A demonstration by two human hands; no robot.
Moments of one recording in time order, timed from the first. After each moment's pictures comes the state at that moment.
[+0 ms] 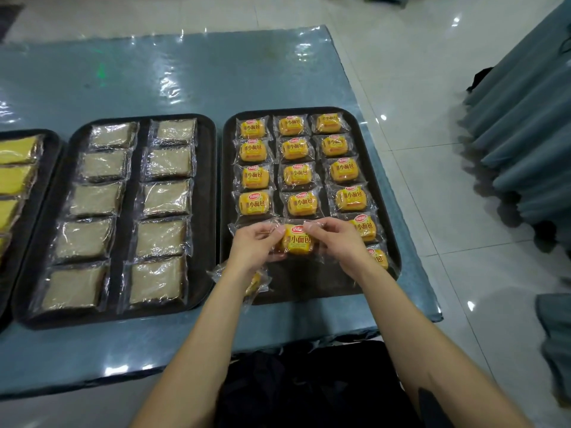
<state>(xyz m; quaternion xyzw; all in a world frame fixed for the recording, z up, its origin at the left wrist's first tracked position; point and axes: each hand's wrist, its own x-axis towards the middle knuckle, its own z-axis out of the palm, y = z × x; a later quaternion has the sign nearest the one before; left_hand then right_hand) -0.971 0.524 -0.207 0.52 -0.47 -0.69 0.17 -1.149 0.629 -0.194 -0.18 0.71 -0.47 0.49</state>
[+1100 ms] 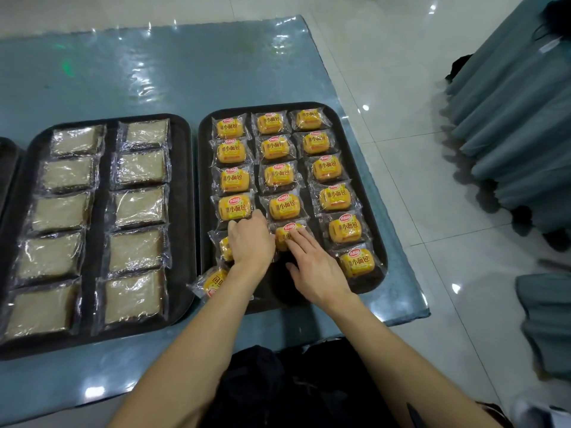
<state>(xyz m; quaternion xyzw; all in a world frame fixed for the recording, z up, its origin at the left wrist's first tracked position) -1.032 0.511 -0.244 0.55 -0.82 -0.15 0.03 -1.124 0.657 -0.246 -0.58 0.79 -0.15 0.14</state>
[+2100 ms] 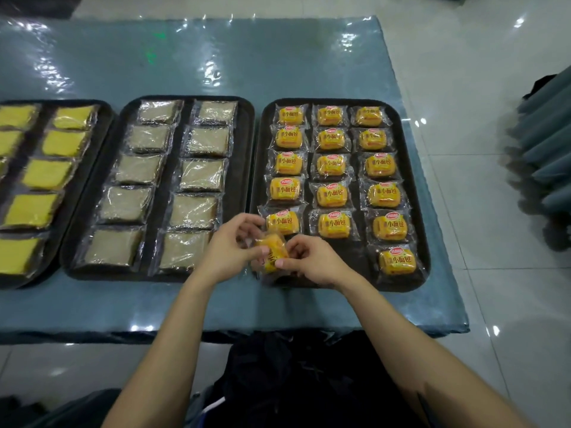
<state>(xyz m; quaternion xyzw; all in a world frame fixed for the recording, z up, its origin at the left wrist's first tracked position) -0.862 0.522 -0.192 0.49 -0.69 -0.51 0.15 -1.070 0.619 -0.223 -0.42 0.68 -0.28 0.53</state>
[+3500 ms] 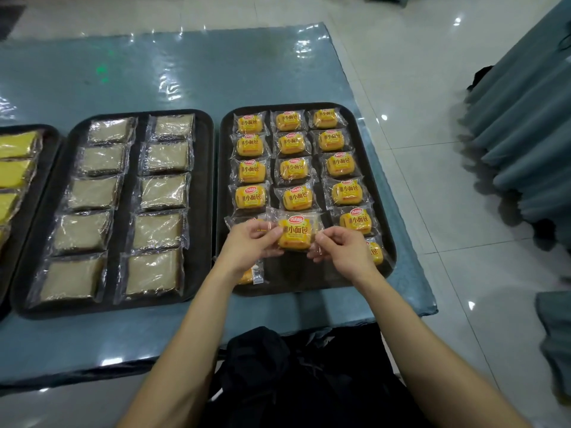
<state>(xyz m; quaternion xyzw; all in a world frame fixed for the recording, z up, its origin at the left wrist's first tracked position) -0.958 0.535 -0.196 0.47 -0.52 -0.70 0.14 -1.144 0.669 -0.200 -0.22 0.73 -0.47 0.44</state>
